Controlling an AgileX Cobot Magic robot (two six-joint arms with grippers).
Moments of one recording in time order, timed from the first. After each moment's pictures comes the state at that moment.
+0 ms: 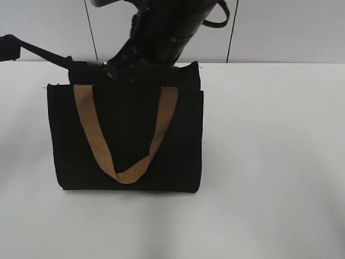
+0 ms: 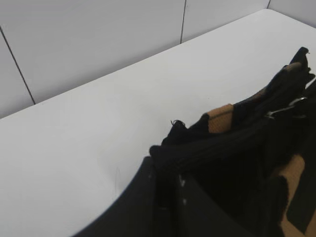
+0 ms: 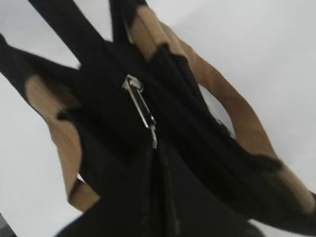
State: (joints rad) left arm 0.18 1.31 -0.80 1.76 -0.84 -1.38; right arm 0.73 1.90 -1.64 0.09 0.81 -0.16
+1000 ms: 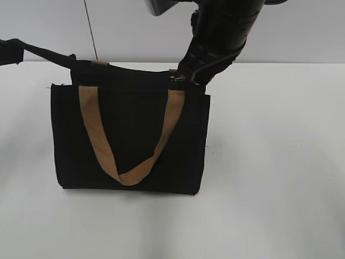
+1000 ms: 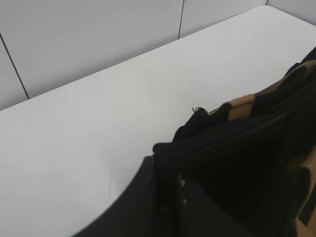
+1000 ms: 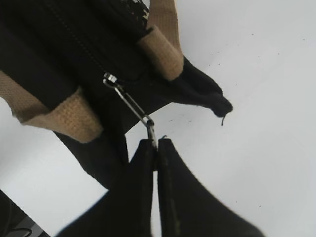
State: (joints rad) left arm 0.18 1.33 -0.80 1.76 -0.84 -1.38; right arm 0.63 1.82 -1.64 -0.04 1.15 -0.27
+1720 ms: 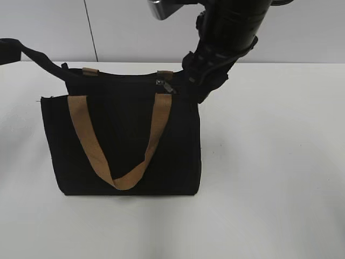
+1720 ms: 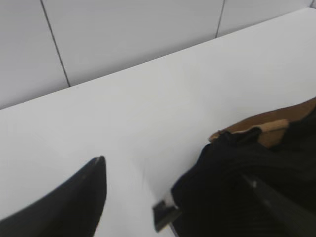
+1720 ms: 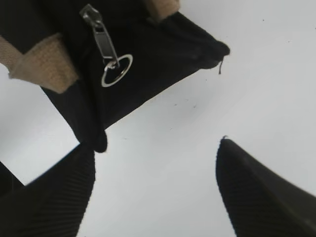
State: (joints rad) left arm 0.18 1.33 -0.80 1.76 -0.71 -1.45; right arm 0.63 1.81 -1.64 -0.01 1.20 -0.34
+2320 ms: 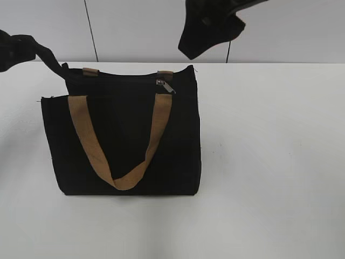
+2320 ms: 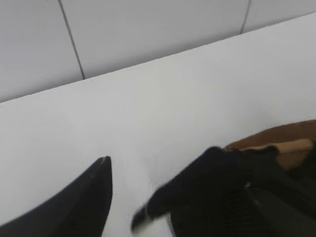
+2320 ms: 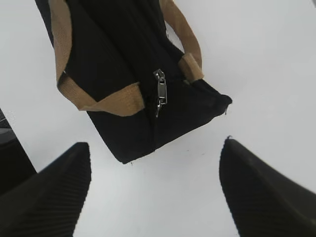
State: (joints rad) left arm 0.00 1.35 -0.80 1.75 -0.42 -1.59; right arm 0.63 1.61 -1.64 0.15 1.13 -0.49
